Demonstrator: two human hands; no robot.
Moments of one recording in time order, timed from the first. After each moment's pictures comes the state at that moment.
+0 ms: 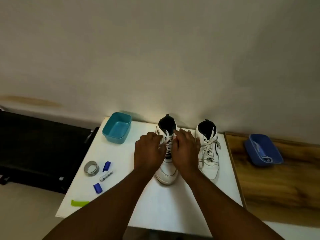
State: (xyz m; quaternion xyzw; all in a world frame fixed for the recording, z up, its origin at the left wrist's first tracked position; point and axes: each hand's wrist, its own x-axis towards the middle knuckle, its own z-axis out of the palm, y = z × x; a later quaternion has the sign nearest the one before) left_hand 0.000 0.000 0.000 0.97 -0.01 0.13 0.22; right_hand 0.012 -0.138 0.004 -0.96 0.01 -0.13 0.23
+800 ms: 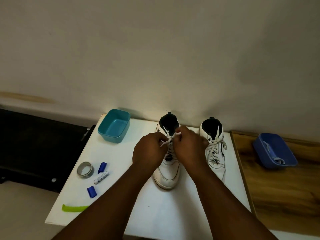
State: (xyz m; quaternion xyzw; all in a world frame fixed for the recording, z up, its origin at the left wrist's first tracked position) left_hand 0.013 -0.002 0.017 0.93 0.03 0.01 0.38; right_hand 0.031 -0.141 0.028 -0.98 0.06 -0.06 0.20
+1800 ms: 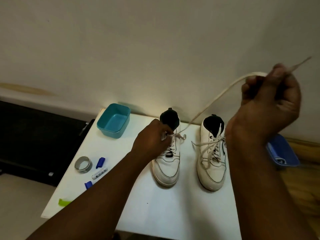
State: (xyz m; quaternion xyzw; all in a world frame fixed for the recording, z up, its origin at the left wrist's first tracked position) left_hand 0.033 0.005 0.017 0.94 -0.07 0.02 0.35; right_hand 0.031 -0.180 0.173 -0.46 0.02 -0.44 0.77
